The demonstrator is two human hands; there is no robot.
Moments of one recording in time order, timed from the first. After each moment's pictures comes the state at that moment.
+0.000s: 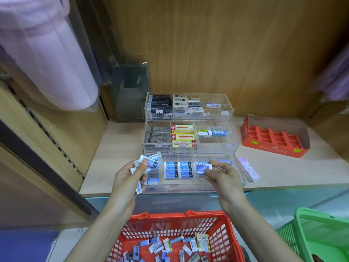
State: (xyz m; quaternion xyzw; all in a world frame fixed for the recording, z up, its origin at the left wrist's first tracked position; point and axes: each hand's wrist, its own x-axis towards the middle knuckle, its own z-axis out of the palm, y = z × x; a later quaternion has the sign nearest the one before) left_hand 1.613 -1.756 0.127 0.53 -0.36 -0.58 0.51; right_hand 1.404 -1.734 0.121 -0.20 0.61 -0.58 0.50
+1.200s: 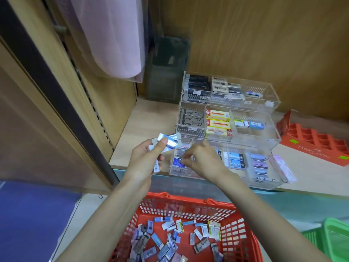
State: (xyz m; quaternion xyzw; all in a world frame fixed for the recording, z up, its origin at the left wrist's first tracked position) left_hand 1.648 -1.758 0.135 0.56 -0.31 -0.58 0.51; right_hand 1.490 -1.796 0.104 -0.79 0.59 -0.06 0.15
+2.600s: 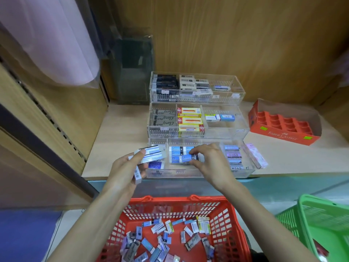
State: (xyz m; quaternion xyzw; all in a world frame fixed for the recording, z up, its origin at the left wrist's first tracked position) left_hand 1.629 -1.761 0.120 0.56 -0.26 -0.63 0.47; right_hand 1.420 -1.763 0.098 -0.68 0.67 -0.22 0.17
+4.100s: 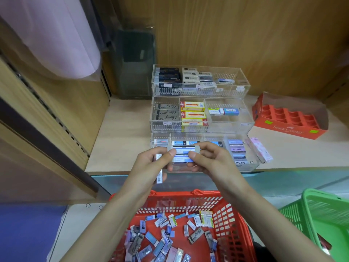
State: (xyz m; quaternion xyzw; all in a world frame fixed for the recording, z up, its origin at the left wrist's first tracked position) left_hand 1.608 -1.743 0.127 0.50 -0.45 -0.62 0.40; right_hand 1.447 -1.725 0.140 -0.38 0.54 -0.49 0.57
